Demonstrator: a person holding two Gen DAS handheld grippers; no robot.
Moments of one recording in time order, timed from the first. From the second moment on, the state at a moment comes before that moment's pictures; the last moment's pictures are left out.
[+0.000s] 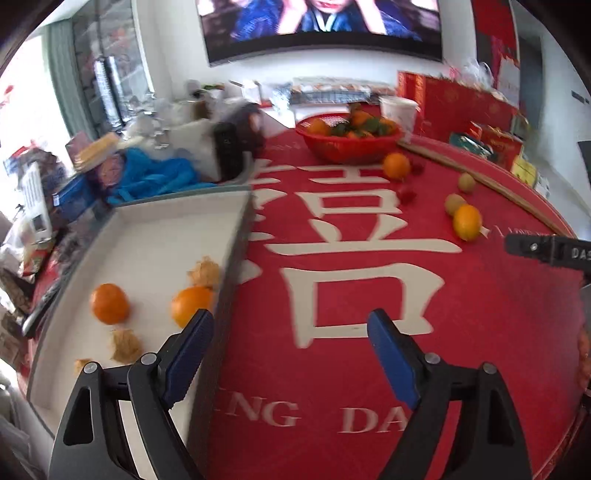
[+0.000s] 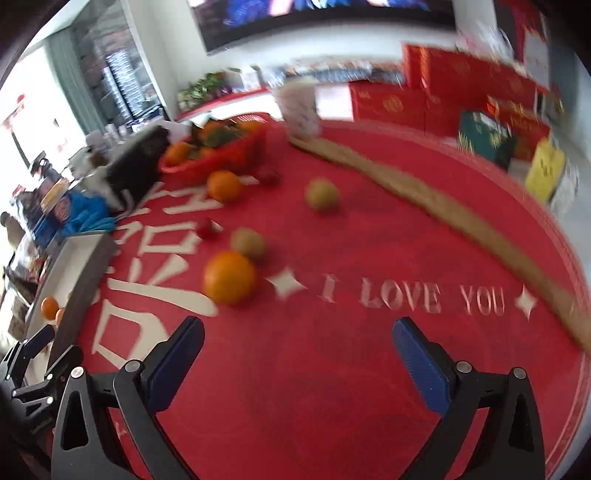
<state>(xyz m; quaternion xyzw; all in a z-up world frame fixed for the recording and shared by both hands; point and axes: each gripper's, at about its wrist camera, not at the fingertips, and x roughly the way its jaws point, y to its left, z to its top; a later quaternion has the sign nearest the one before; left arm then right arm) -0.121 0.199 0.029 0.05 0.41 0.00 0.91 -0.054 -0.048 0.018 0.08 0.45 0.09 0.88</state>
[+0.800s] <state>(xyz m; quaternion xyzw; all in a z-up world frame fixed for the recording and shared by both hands) 0.038 0.070 0.005 0.05 0.49 -0.09 0.87 -0.059 -0.078 0.001 -0.02 0.49 0.04 0.87</state>
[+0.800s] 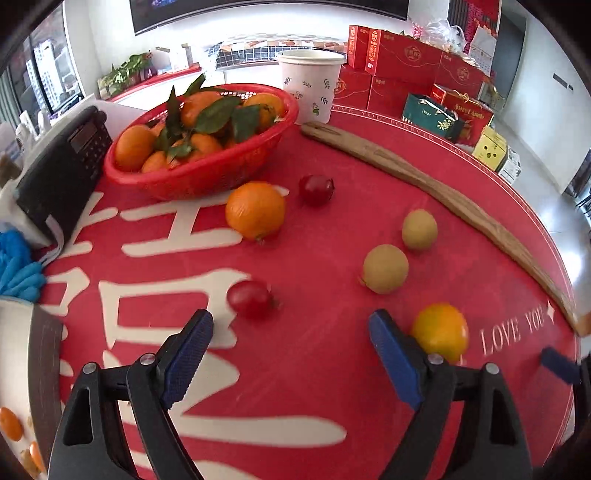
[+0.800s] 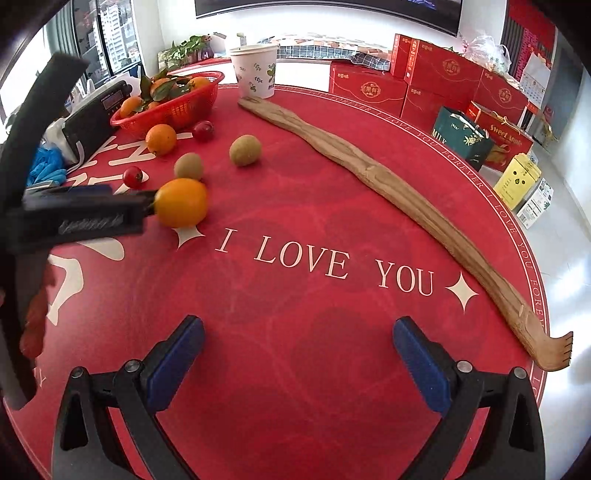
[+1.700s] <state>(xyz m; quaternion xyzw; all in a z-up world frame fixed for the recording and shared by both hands) 0.010 0.073 0.010 0.07 0.46 -0.06 0.88 -0.059 -0.078 0.001 -0.02 0.48 0.03 0.88</state>
